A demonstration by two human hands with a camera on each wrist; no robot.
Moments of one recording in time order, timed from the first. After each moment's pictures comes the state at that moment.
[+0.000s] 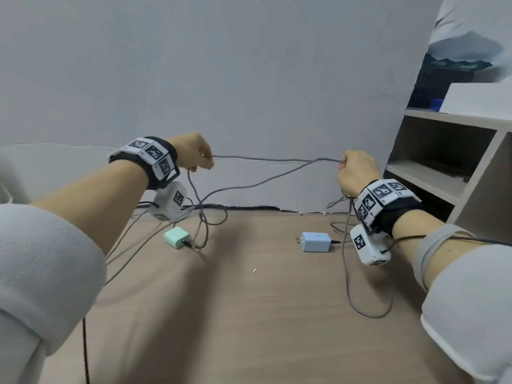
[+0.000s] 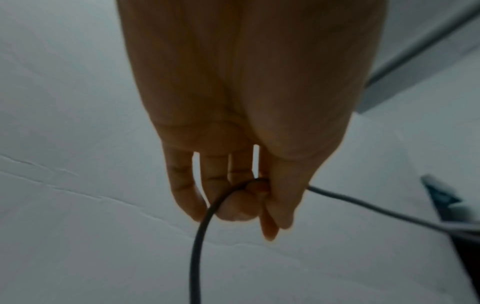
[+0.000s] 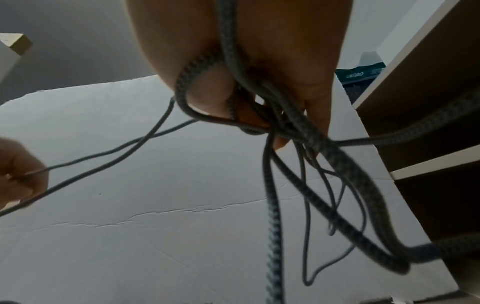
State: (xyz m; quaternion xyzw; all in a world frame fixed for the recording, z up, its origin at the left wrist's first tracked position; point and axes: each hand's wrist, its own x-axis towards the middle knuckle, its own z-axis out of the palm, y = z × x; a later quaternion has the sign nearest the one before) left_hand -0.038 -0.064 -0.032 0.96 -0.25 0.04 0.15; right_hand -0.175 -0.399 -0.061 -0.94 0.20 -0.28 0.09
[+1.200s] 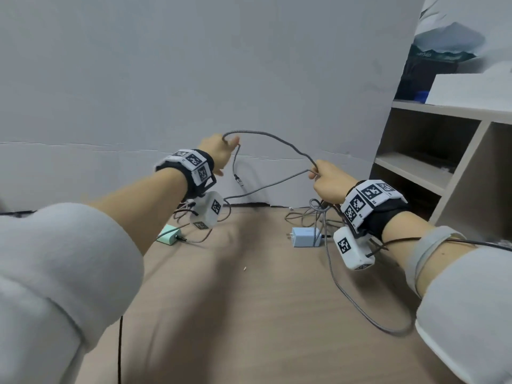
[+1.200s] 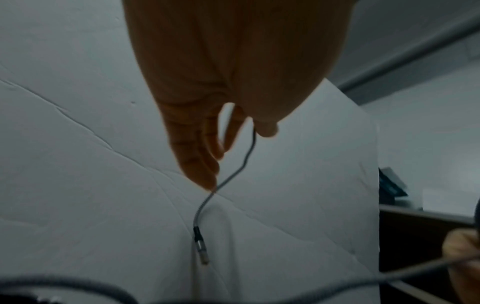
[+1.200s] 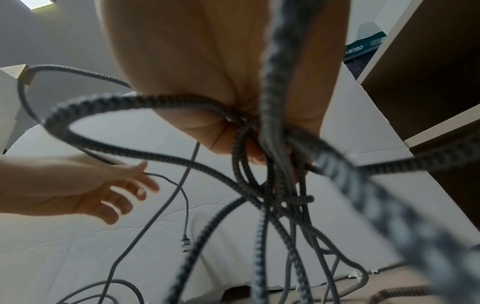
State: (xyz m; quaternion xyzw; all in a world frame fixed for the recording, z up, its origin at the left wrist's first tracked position) left_hand -0.051 -0.154 -0.053 0.89 -0.20 0.03 0.41; right_hand -0.189 -0.374 -0.073 -0.96 0.13 -0.12 0.23
